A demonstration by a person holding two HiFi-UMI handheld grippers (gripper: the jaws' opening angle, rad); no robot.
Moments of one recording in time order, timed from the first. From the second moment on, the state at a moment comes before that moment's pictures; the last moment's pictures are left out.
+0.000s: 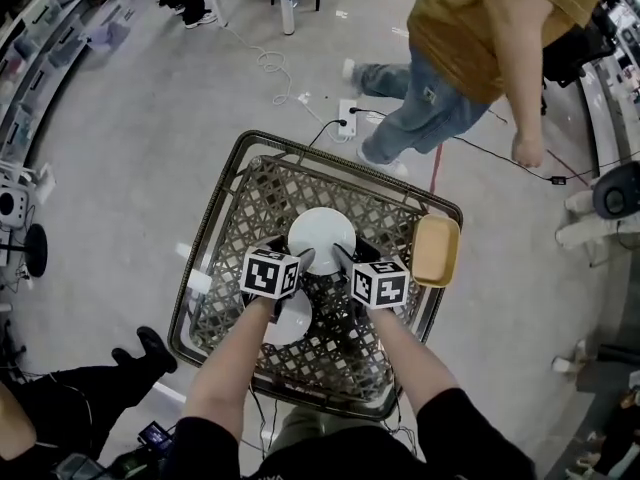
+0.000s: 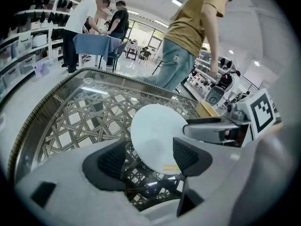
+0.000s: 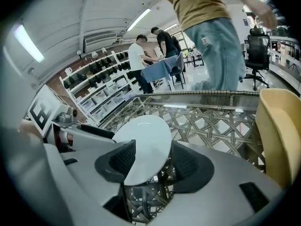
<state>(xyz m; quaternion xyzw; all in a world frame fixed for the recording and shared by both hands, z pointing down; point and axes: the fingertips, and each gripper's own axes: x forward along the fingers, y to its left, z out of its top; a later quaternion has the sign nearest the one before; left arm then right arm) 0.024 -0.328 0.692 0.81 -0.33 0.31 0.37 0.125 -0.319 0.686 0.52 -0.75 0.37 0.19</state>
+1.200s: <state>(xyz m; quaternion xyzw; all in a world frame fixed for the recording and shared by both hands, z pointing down) -0.017 -0.280 0.611 0.82 -0.37 0.24 0.37 0.077 -0.269 0.607 0.51 -0.77 0.36 0.12</state>
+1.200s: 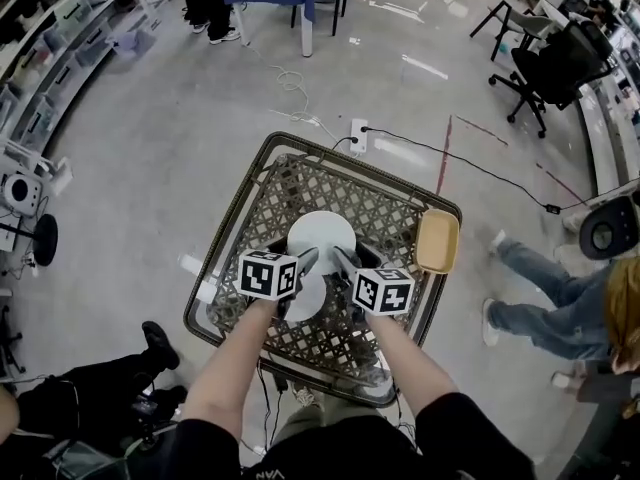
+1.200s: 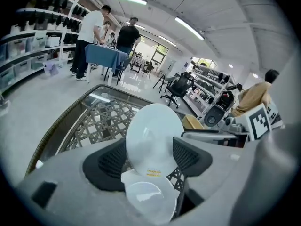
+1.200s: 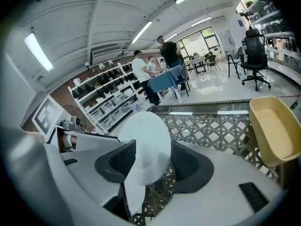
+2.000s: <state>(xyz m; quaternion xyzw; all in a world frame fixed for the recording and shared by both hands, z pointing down) -0.092 -0.170 0.665 0.77 -0.40 0.28 0.41 -0.001 -0.177 0.660 0.44 -0.78 0.39 0.20</state>
